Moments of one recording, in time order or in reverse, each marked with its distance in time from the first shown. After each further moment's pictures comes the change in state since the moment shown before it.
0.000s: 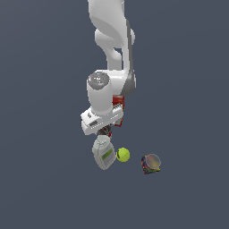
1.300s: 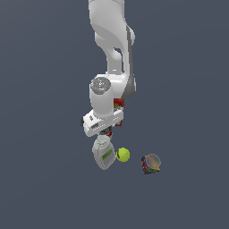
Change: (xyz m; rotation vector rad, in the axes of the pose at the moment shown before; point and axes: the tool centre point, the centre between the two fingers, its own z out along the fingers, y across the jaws) arm -0.001 -0.005 0.021 0.001 -0.003 -0.001
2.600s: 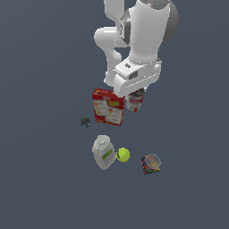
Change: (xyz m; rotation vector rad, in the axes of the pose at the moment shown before) arm 0.026 -0.144 -0.192 -0.004 -0.002 -0.002
